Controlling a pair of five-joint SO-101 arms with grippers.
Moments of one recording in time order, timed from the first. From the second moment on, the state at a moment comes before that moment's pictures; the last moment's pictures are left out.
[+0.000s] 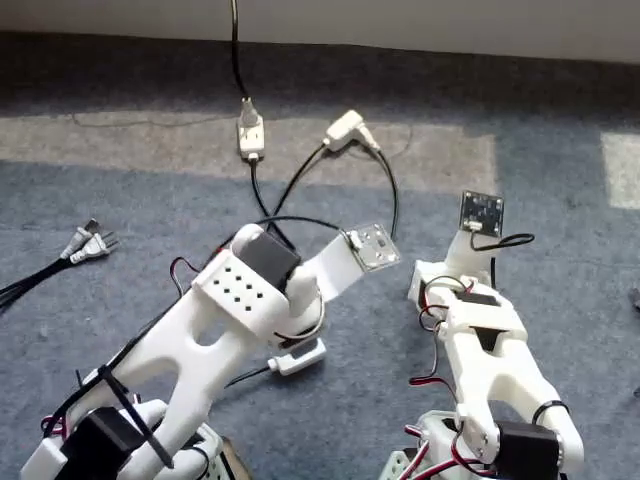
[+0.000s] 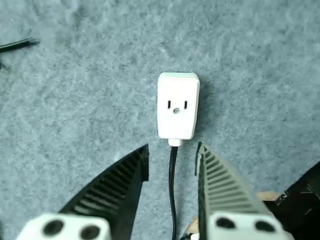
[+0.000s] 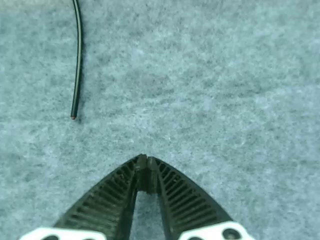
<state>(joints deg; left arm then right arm) 32.7 -21.6 28.6 88.0 -21.0 2.5 -19.8 67.5 16.4 -2.9</state>
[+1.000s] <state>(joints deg) 22.3 -21.4 57.8 42.2 -28.2 2.5 -19.8 67.5 16.4 -2.9</state>
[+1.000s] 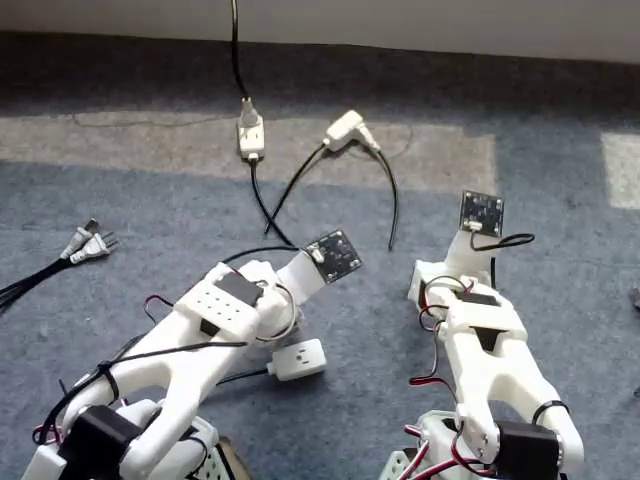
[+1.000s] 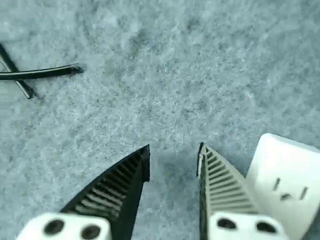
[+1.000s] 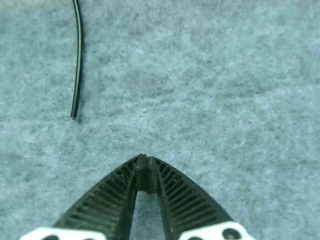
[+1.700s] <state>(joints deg) 32.3 -26.1 42.0 72.0 -17.6 2.5 -19.8 67.5 16.4 -2.9</state>
